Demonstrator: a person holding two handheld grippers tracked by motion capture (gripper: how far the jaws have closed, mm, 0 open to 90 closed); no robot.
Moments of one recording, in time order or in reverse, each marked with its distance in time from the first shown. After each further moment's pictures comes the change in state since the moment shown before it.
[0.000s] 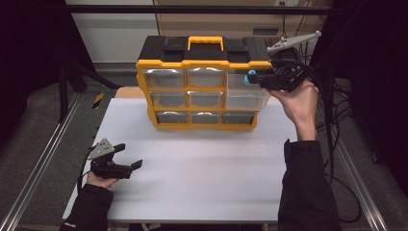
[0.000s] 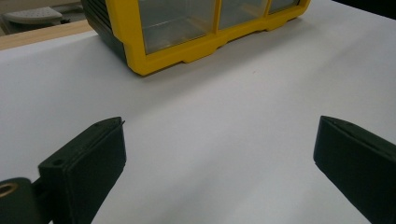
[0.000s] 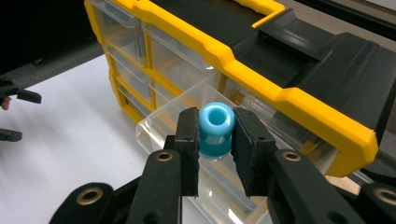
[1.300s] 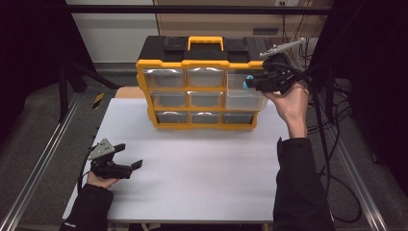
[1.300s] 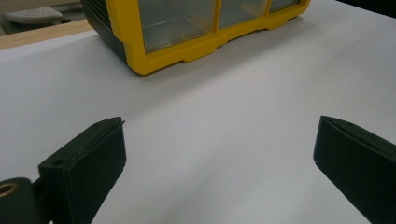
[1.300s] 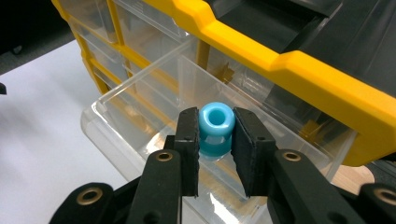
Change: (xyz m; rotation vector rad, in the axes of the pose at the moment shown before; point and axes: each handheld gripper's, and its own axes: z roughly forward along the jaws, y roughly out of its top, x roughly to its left) left arm 0.000 0.000 0.000 0.001 0.001 0.002; right arm -0.012 -0.014 0.035 0.084 -0.032 0.040
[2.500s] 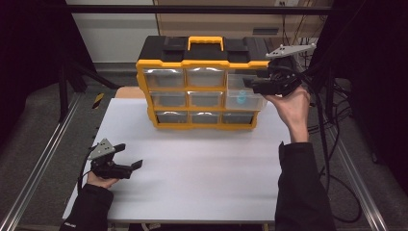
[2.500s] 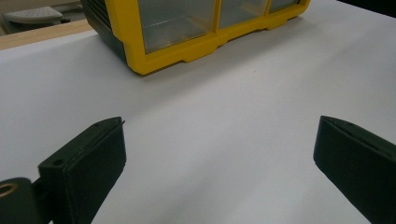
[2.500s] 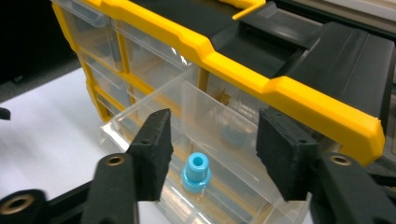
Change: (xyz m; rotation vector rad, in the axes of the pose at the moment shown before) left arm 0.000 0.000 0.000 0.000 0.000 0.000; right arm 0.007 -0.007 -0.014 -0.153 -0.017 0.007
